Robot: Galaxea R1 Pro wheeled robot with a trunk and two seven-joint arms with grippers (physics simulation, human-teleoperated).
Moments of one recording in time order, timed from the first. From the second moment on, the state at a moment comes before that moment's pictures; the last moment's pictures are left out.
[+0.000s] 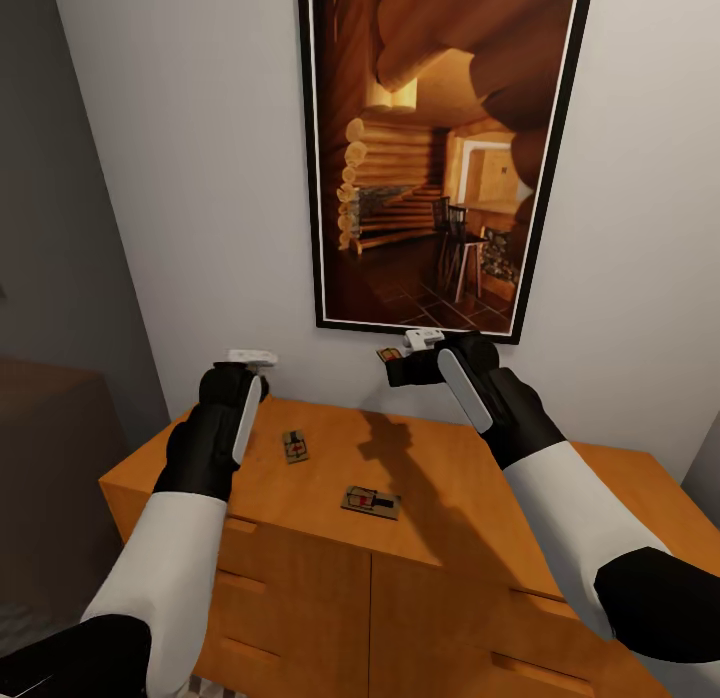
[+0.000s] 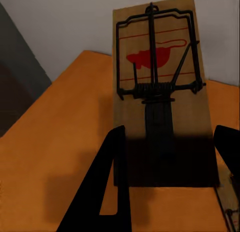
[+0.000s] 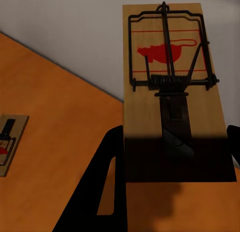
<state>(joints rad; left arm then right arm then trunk) -0.92 -0.17 0.03 -1.19 -0.13 1.04 0.38 -1.09 0.03 0.36 -1.07 -0.40 1.04 0.00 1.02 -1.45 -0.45</state>
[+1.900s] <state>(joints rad) -0.92 -0.17 0.02 -1.18 0.06 1.04 0.36 -1.09 0.03 0.35 -1.07 -0.40 1.04 -0.01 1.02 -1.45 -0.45</state>
